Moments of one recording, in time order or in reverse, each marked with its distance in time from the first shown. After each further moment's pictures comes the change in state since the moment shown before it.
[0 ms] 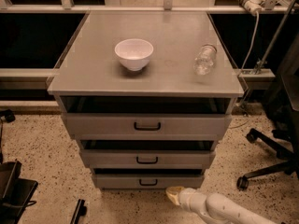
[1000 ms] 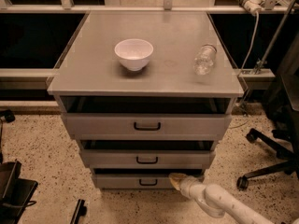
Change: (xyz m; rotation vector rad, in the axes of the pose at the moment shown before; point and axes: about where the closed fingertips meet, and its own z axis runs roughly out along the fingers) arm -0.019 -0.076 0.037 0.119 -0.097 0.014
